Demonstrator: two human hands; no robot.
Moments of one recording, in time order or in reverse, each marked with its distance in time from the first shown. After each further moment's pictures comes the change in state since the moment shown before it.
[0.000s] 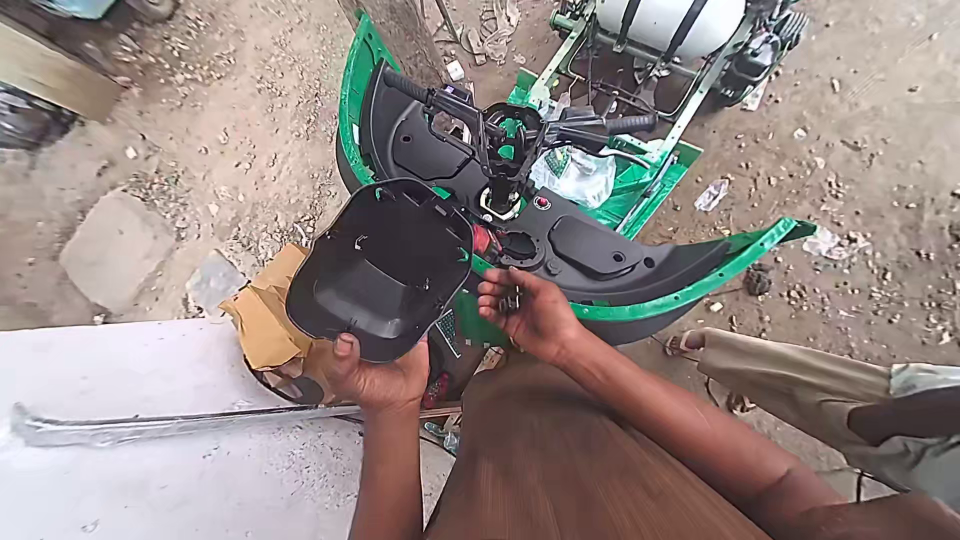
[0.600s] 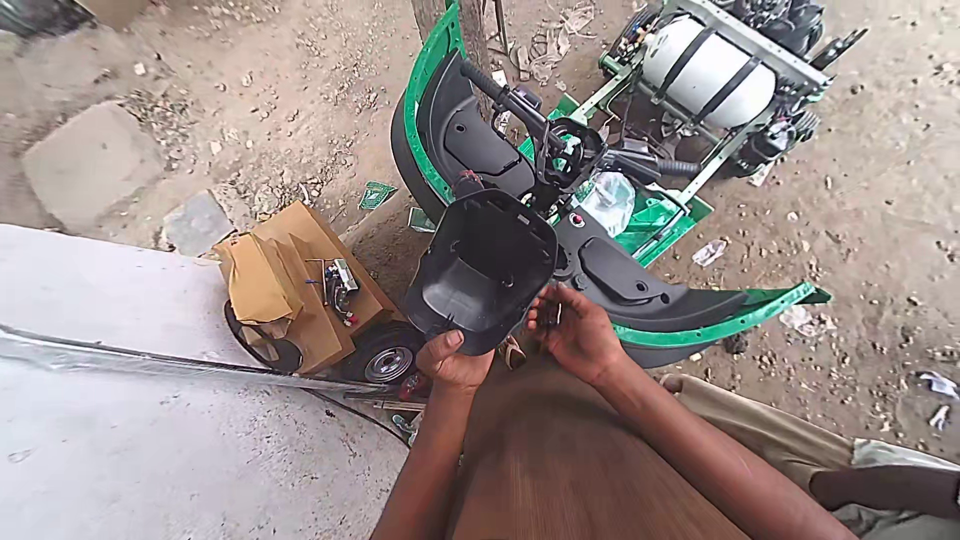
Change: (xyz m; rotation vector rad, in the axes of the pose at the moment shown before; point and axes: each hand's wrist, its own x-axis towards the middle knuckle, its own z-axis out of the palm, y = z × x) left_hand -0.033 -0.035 -0.041 -0.339 -0.050 -0.081; right_hand -0.006 0.025 -0.005 -0.192 0.048 -0.058
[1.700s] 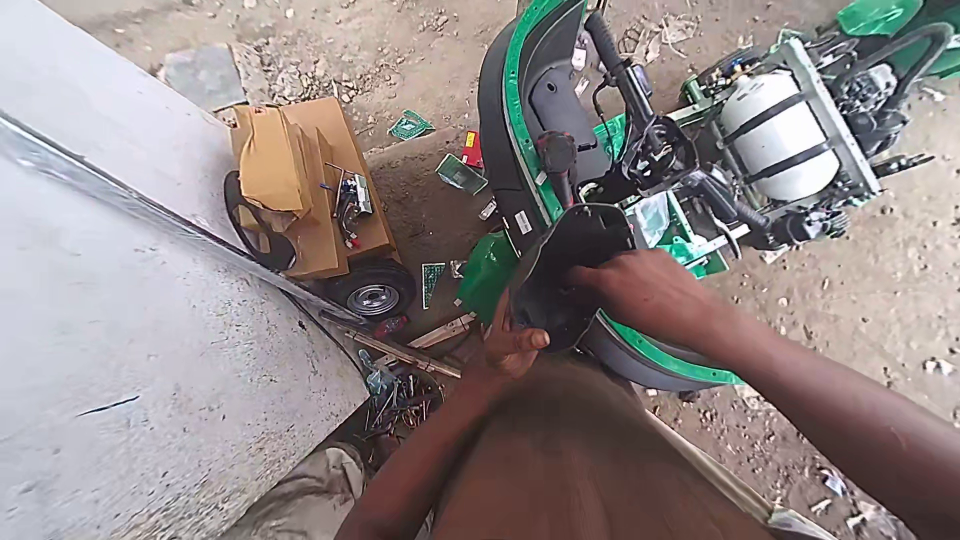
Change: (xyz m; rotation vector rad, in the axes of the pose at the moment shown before) left_hand -0.049 -0.013 -0.023 0.007 -0.111 0.054; right_hand 0.010 -0.043 0.085 -2.746 -0.805 -0.678
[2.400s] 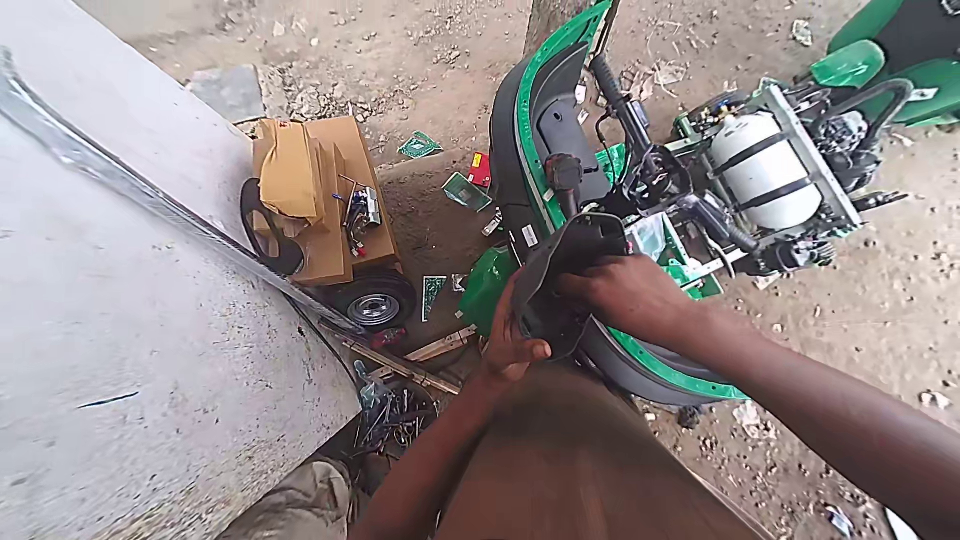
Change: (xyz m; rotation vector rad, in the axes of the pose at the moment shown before) left_hand -0.005 0.018 0.004 0.133 -0.075 0.099; right_hand 0.014 -0.016 0.002 -0.082 0.191 -0.151
